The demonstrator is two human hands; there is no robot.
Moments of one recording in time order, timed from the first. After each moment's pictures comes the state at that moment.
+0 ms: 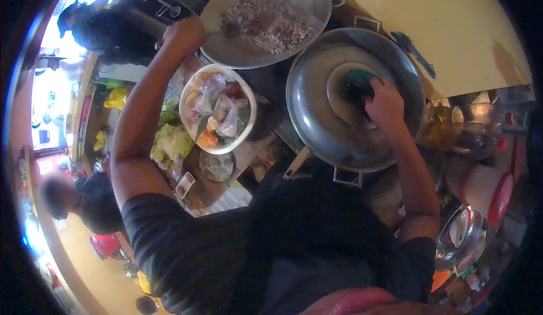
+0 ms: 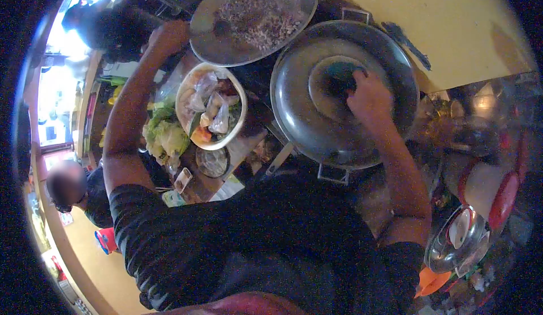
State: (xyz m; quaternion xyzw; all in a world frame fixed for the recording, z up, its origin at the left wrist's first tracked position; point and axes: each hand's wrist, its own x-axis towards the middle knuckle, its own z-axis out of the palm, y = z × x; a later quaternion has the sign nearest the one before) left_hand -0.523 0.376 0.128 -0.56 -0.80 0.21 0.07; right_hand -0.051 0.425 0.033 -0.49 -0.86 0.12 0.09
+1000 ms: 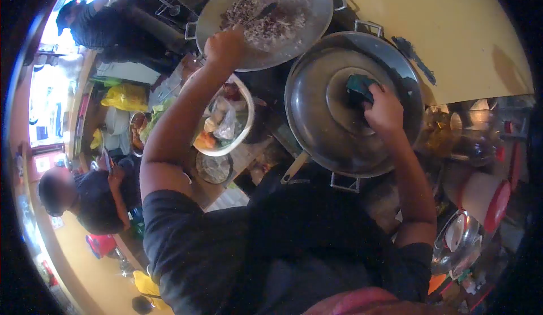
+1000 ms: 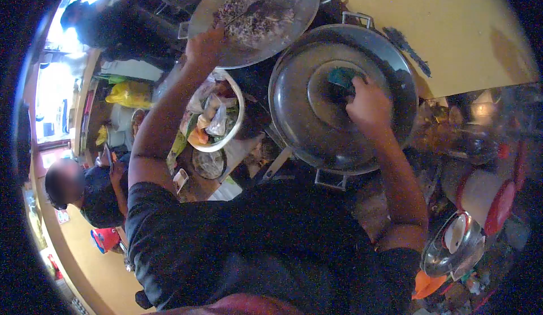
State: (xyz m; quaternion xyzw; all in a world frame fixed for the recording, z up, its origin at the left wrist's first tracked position) left_hand -0.423 0.379 0.087 -0.56 -0.81 0.13 0.09; right_hand -0.055 0.422 0.048 -0.51 -0.85 0.15 0.04
